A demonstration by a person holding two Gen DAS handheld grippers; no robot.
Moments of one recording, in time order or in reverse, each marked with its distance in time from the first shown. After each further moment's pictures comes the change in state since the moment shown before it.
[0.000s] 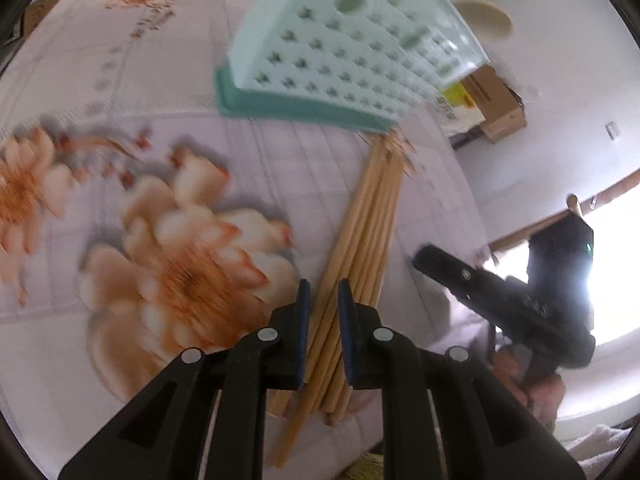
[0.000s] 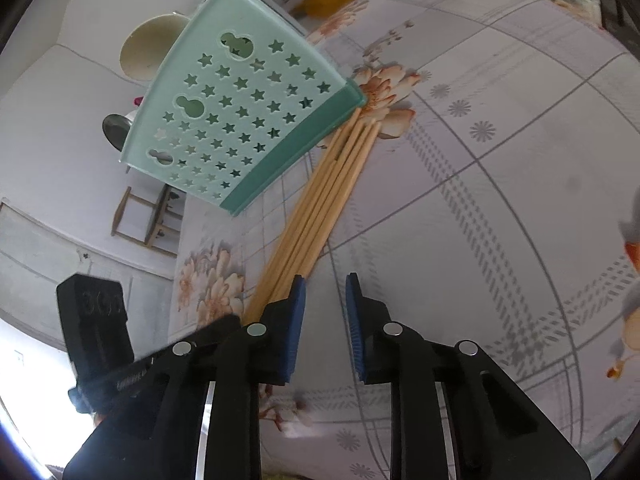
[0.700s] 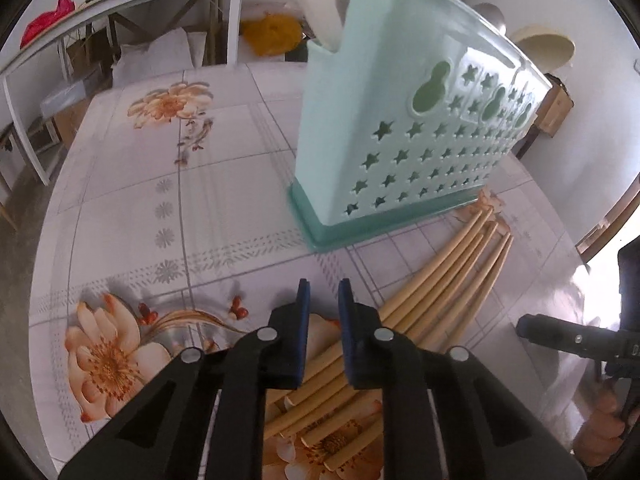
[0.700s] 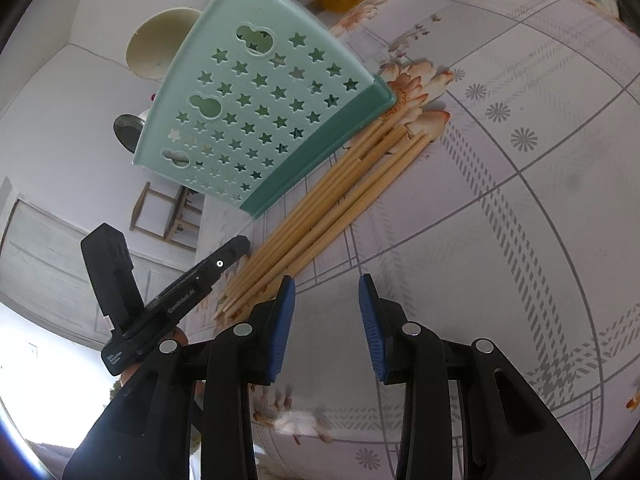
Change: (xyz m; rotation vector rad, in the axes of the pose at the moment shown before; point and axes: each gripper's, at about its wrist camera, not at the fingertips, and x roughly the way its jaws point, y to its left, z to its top) left arm 0.004 0.018 0.059 0.203 -0.202 0.353; right arm 0.013 0.005 0.011 -0.010 0.028 0.091
